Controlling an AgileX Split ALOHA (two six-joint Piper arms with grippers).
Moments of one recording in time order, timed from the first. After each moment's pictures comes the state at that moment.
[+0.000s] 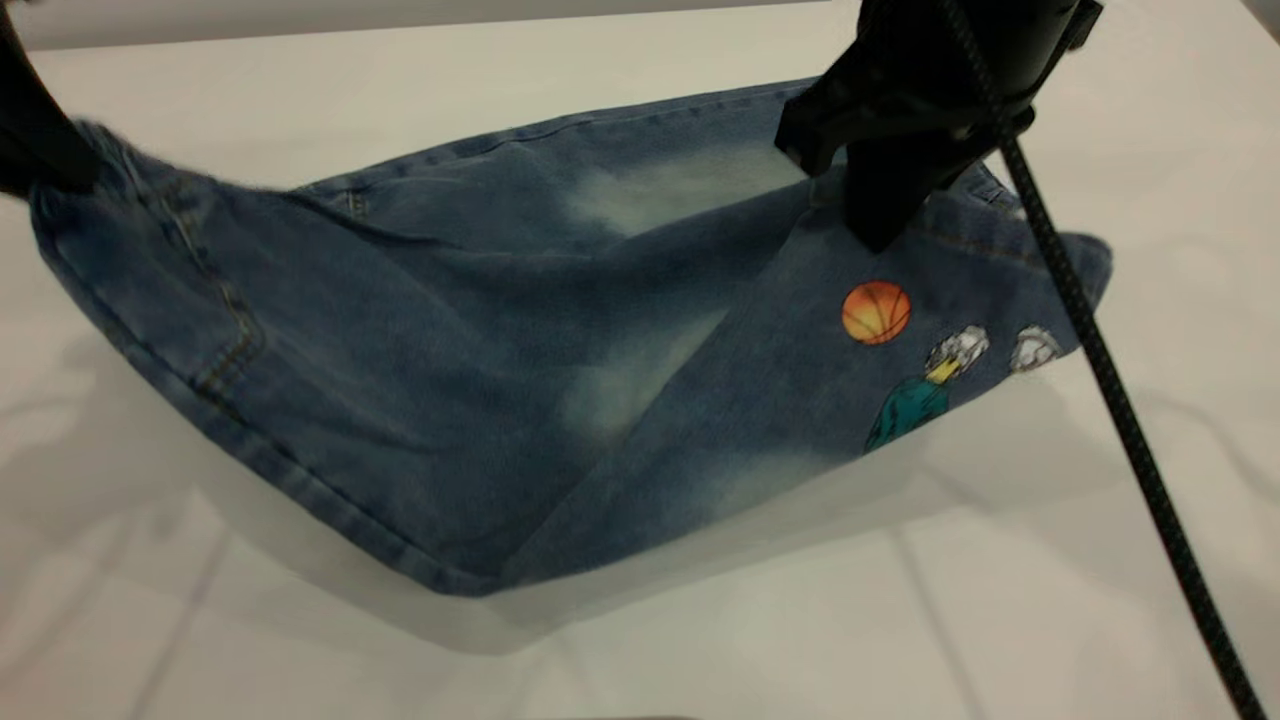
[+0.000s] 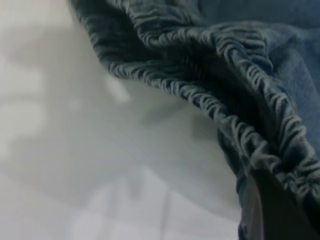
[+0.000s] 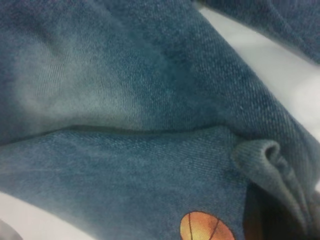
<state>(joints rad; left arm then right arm) 0.00 1.48 -0.85 -0.45 0.60 0.20 0.51 1.87 -1.16 0.13 0.69 -0.10</state>
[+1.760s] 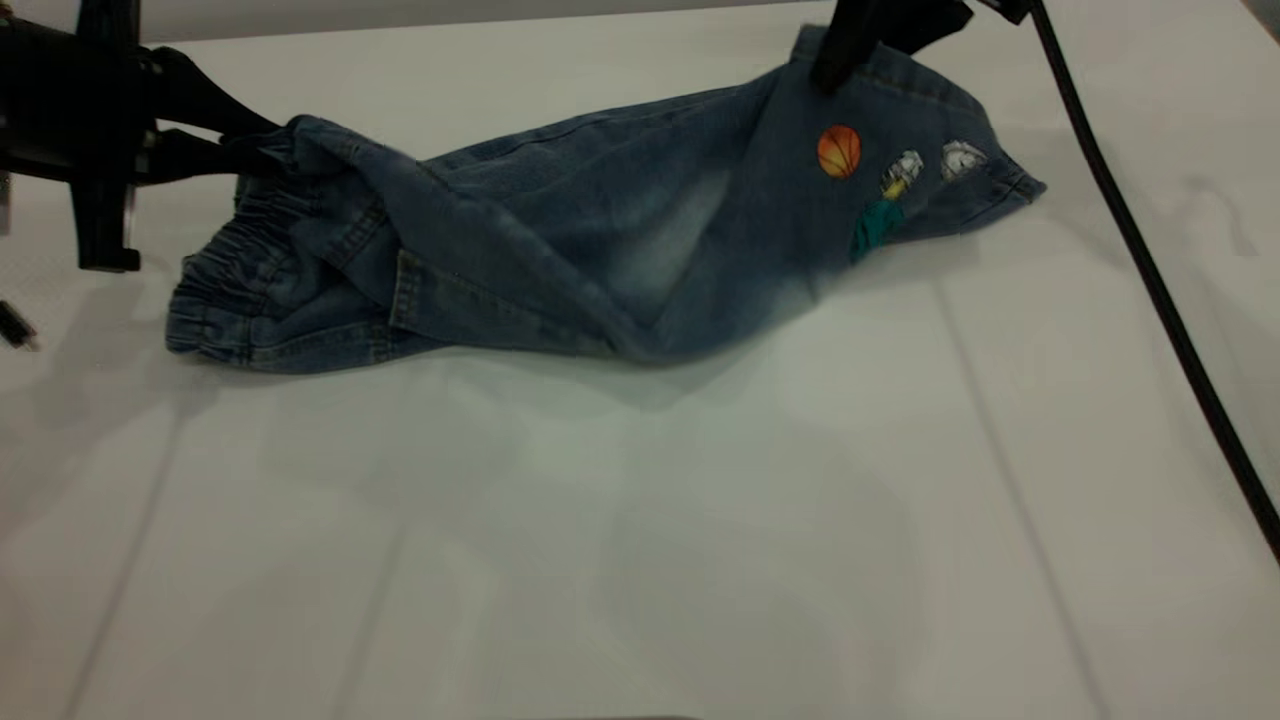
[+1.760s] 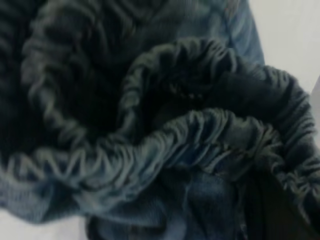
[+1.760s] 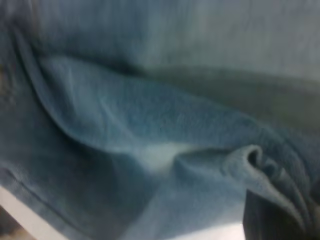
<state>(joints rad) 0.10 1.98 -0.85 -1.75 0.46 0.36 0.12 2.48 -2.03 0.73 1.21 -0.32</state>
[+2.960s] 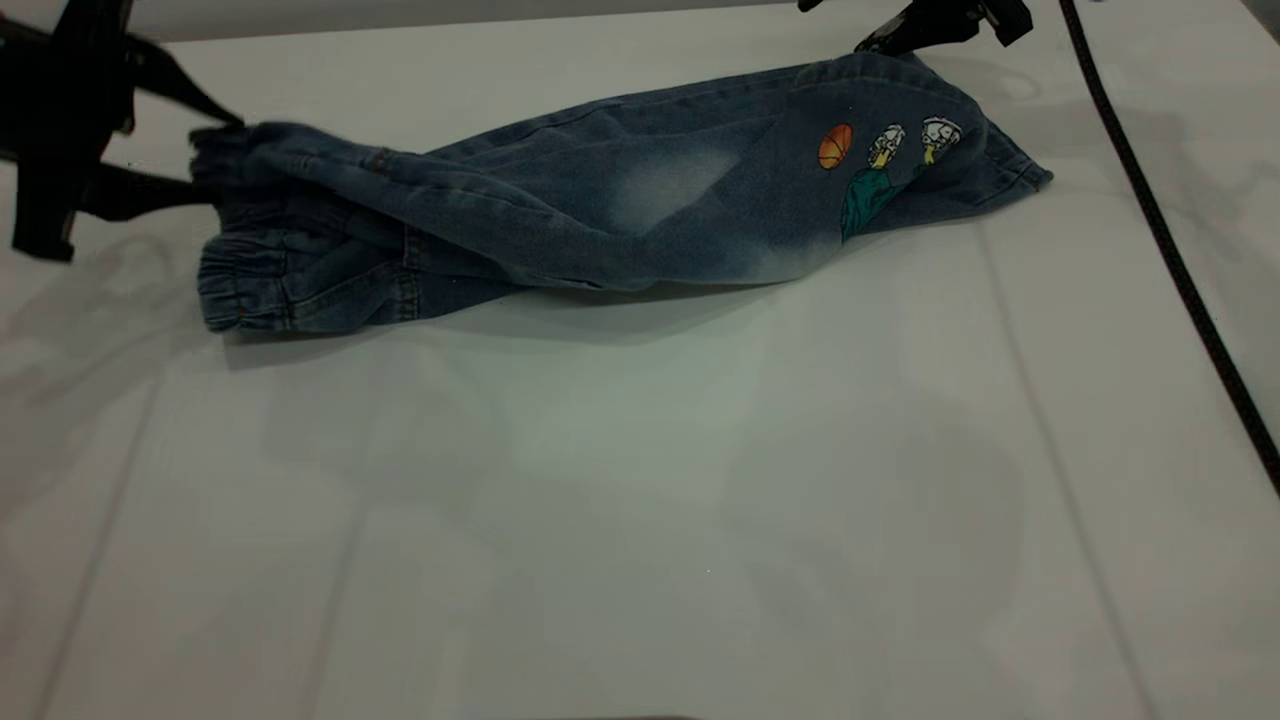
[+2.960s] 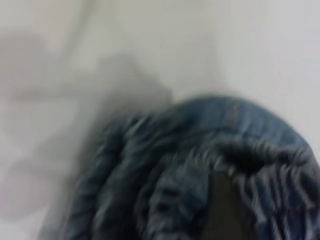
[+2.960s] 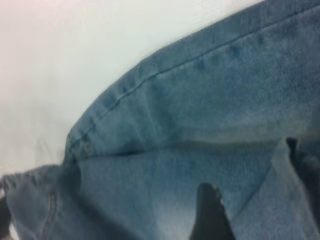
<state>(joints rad) 0.11 1.99 -0.92 -1.78 0.30 0.79 0.03 2.60 -2.13 0.97 1.08 -0.19</state>
